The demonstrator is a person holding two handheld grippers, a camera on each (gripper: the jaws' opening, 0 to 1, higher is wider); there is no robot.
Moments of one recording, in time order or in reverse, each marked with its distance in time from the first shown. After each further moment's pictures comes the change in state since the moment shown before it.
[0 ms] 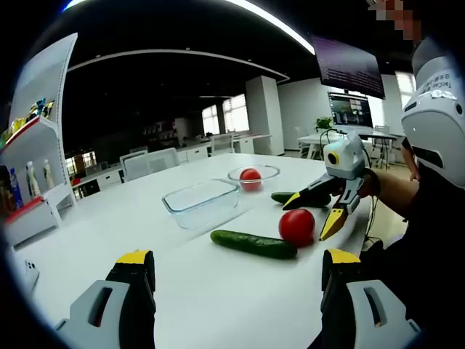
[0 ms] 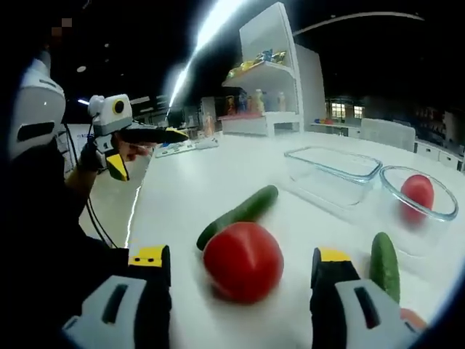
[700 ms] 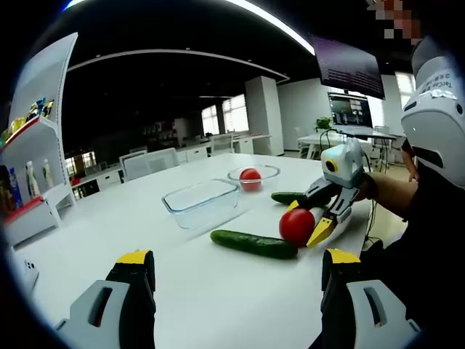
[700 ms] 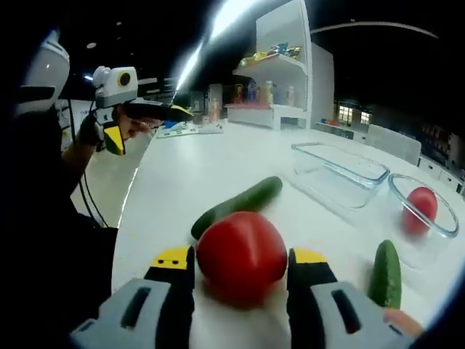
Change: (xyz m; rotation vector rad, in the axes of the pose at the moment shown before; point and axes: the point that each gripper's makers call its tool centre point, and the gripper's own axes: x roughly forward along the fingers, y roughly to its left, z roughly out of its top) left arm -0.001 0.001 -0.001 -0.001 -0.001 -0.002; right arm 0.010 0.002 -0.014 -0.108 0.061 -0.010
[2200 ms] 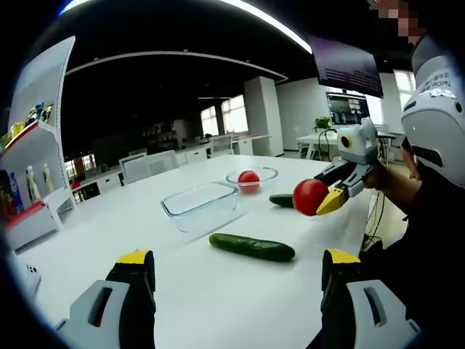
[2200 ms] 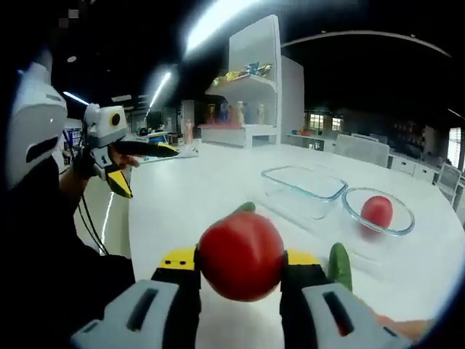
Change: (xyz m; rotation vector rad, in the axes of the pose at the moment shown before) left arm -0.001 -0.006 0.008 0.018 -0.003 0.001; right arm -0.078 -0.013 0.044 0.099 -0.104 -0.178
